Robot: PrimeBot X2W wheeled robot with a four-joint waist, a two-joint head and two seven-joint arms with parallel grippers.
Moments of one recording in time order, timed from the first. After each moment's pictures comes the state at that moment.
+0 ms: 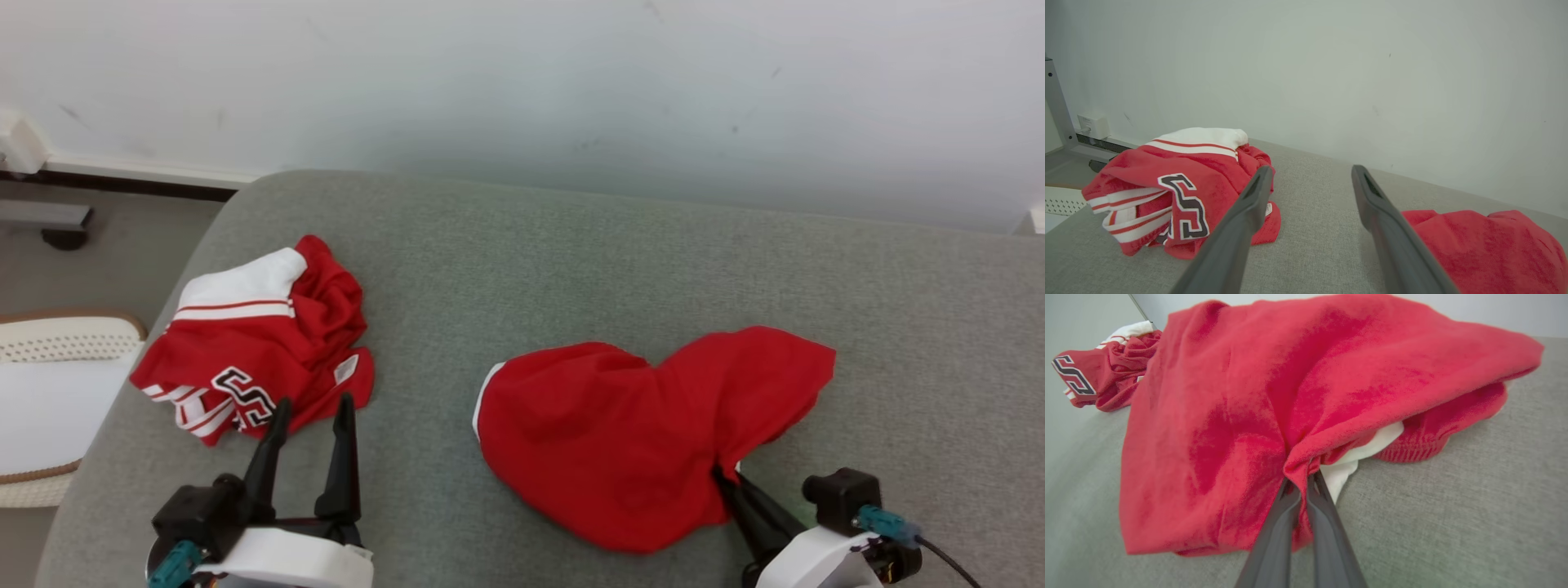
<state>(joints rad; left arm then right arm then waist) -0.11 0.05 -0.06 0.16 -0.27 -0.06 -0.26 -0.41 -0.20 0.72 0.71 0.72 0.13 -0.24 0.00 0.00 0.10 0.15</state>
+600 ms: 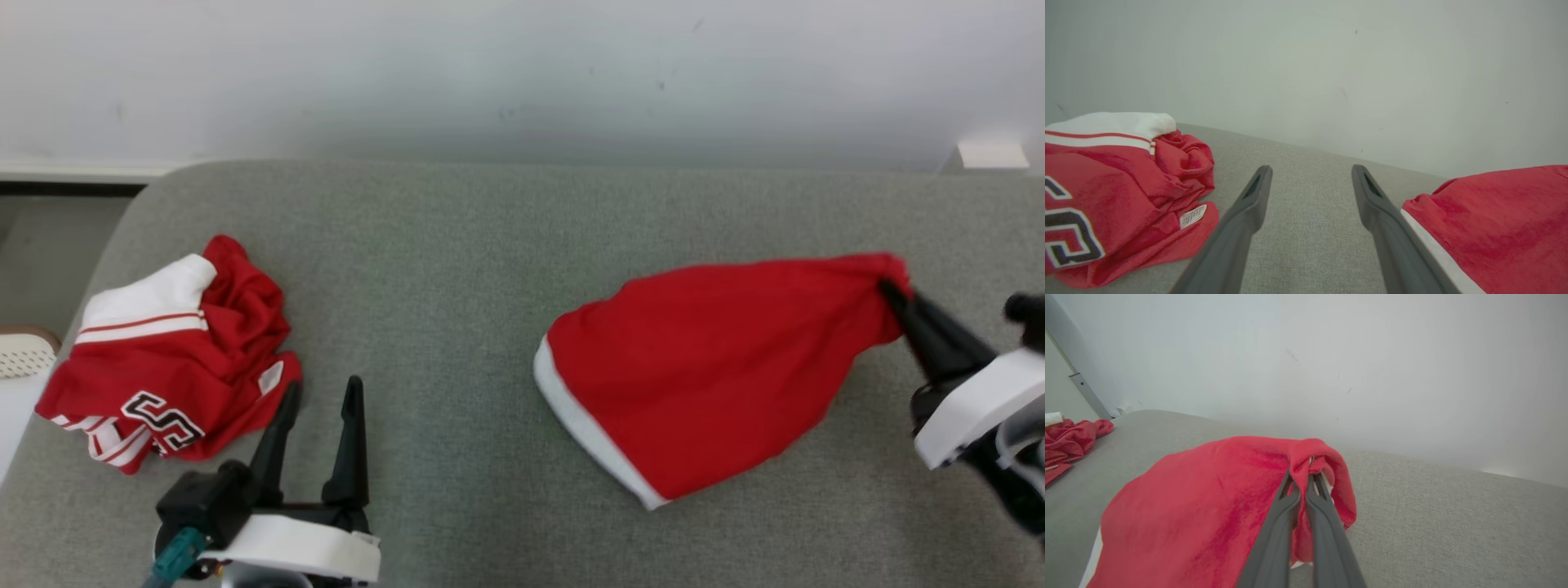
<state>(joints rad) -0.13 0.05 -0.08 0.14 -0.28 -0.07 -0.26 -0.57 -0.54 0.62 0.42 0.86 0.13 -0.11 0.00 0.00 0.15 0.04</state>
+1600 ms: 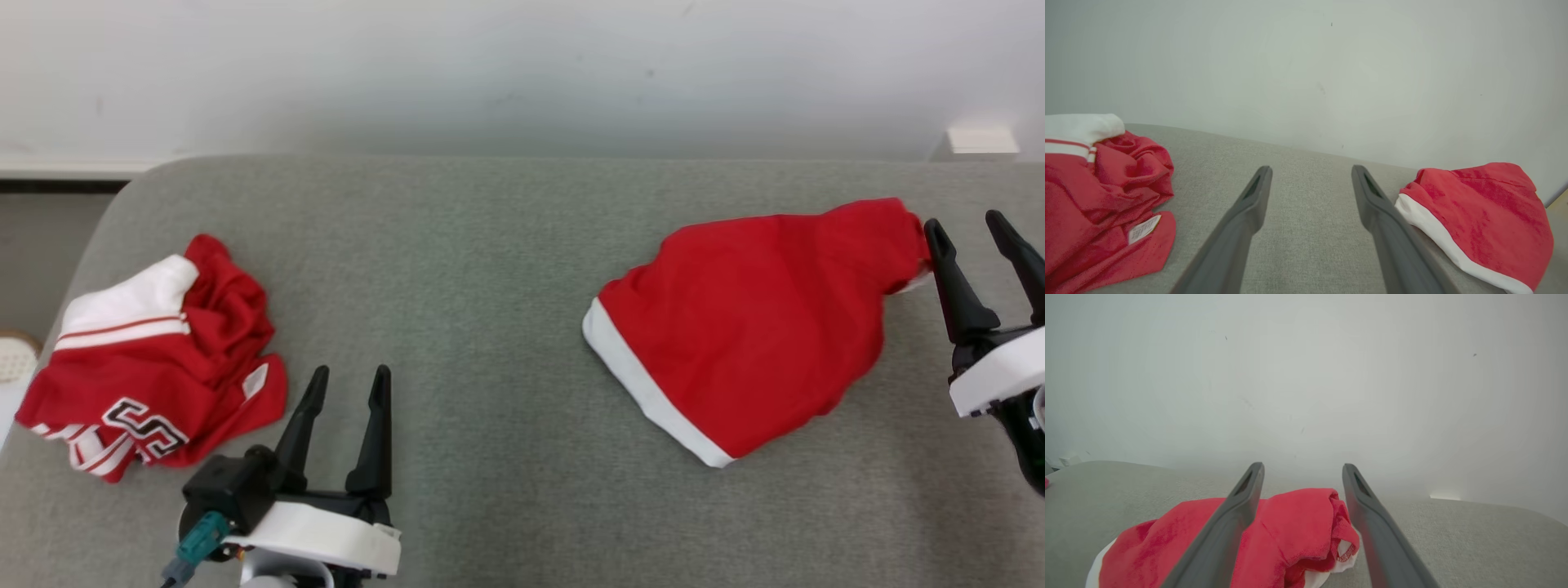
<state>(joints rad) -0.17 0.05 -0.13 0.17 -0.28 -0.09 -0.26 -0.71 -0.51 0.57 0.62 0.83 0.13 -0.26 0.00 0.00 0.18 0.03</state>
